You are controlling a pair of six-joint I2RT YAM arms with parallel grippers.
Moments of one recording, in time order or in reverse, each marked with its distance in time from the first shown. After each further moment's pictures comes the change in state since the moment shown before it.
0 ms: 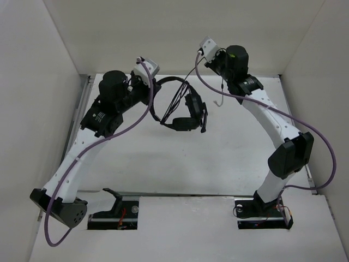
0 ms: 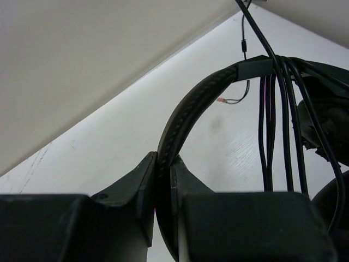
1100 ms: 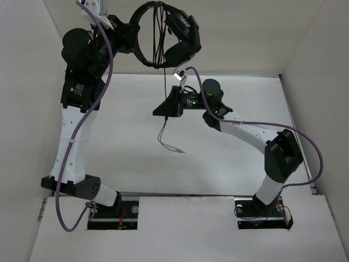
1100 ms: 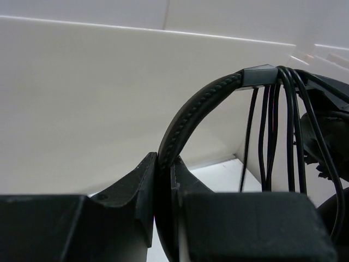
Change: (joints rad) left arm 0.212 0.262 0.632 0.046 0.005 -0.466; right arm 0.220 -0.002 -0.391 0.694 -1.051 1.564
